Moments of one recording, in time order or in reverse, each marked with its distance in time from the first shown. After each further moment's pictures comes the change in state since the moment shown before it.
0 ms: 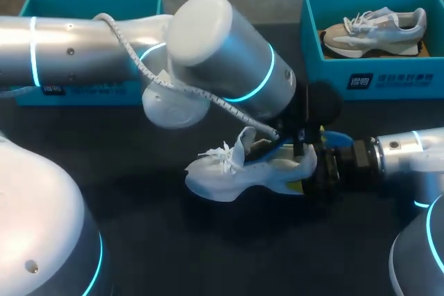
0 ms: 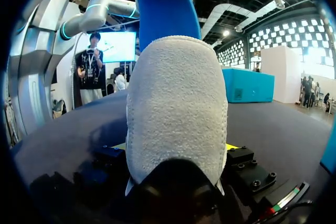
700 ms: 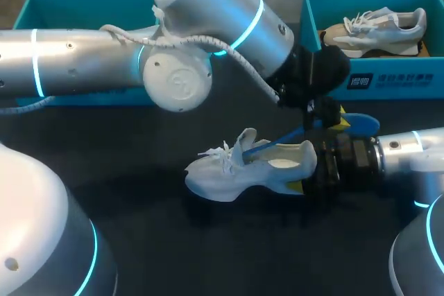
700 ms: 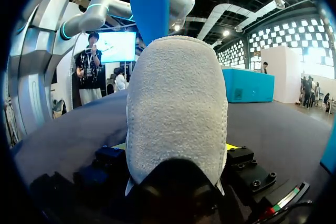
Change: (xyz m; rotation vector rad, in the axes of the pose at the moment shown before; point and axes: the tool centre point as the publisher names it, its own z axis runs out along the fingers) left arm 0.005 -0.057 -0.036 0.209 0.236 -0.035; right arm 0.000 0.000 0.000 0.000 0.000 0.000
